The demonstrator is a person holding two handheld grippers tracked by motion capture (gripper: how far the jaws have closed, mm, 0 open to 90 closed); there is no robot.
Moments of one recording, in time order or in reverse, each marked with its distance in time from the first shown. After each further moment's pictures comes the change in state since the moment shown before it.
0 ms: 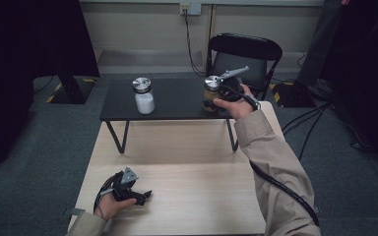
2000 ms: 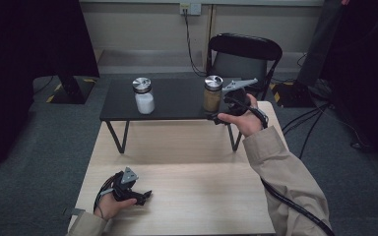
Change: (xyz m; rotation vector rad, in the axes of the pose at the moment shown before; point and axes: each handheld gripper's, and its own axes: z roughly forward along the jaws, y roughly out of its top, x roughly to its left) left arm 0.000 0.000 0.000 -0.001 -0.001 -0.003; right arm 0.025 -0.034 -0.033 -0.050 0.019 -0.033
